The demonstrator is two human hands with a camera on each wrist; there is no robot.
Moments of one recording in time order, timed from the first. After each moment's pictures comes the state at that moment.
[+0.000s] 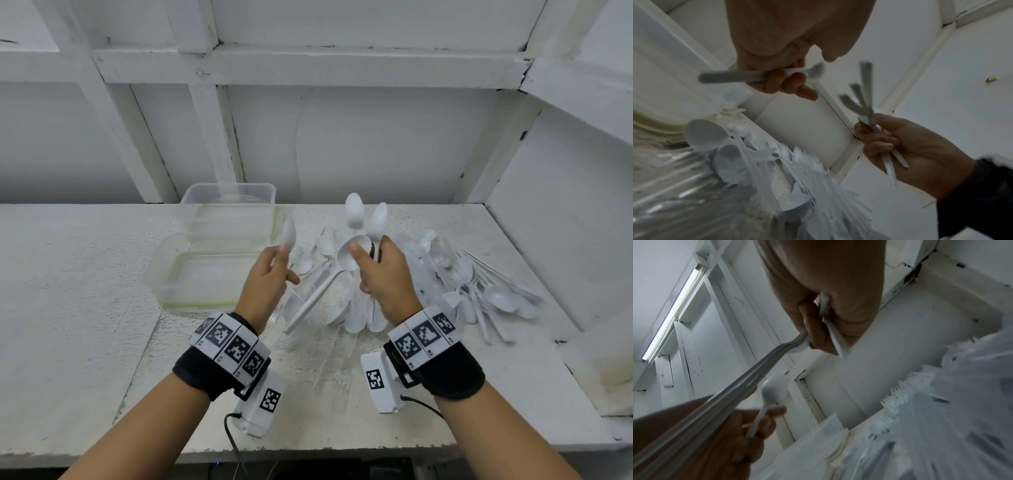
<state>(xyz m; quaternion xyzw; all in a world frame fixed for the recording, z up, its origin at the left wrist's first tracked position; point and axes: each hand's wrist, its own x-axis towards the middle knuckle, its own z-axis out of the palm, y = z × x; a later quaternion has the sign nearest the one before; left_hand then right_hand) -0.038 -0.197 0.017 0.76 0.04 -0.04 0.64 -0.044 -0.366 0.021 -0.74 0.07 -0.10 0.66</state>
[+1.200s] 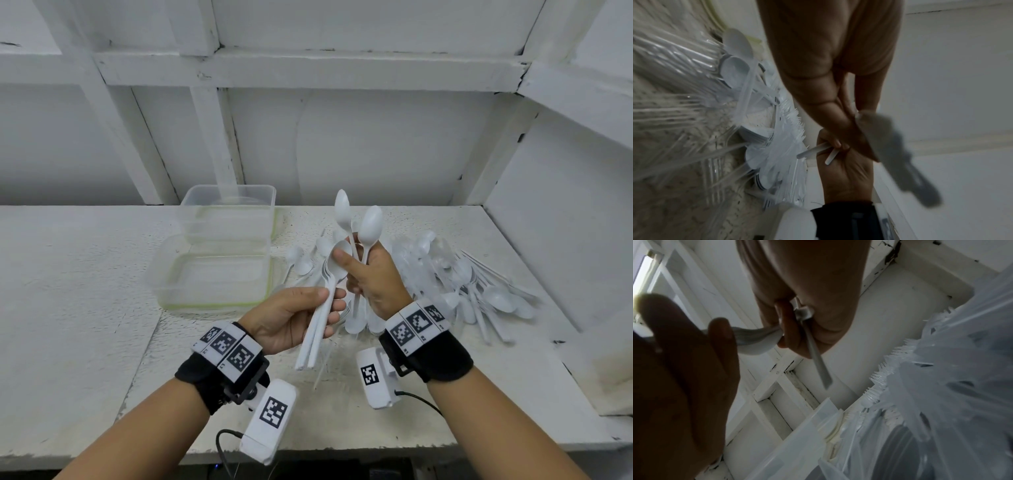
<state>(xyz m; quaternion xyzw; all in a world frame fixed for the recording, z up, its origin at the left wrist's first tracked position) -0.057 -0.201 0.018 0.44 0.03 -0.42 0.79 -0.036 -0.359 0.014 -0.67 0.00 -0.03 0.74</state>
